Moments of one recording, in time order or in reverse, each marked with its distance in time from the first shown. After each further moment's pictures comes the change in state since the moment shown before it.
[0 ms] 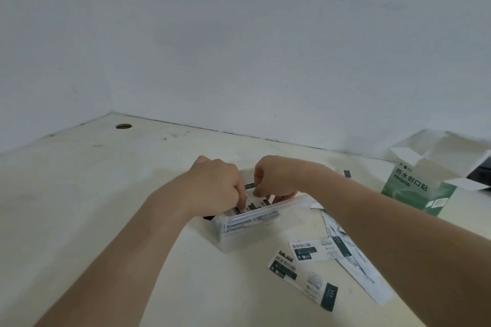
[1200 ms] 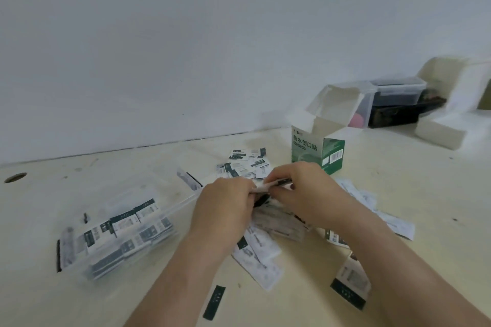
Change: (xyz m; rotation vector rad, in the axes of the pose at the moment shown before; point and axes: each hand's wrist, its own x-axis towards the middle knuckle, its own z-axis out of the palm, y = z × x) left_hand 0.055 0.164 0.090 0.096 0.236 0.134; right_hand -0.105 0.189 0.031 0.299 0.619 -0.052
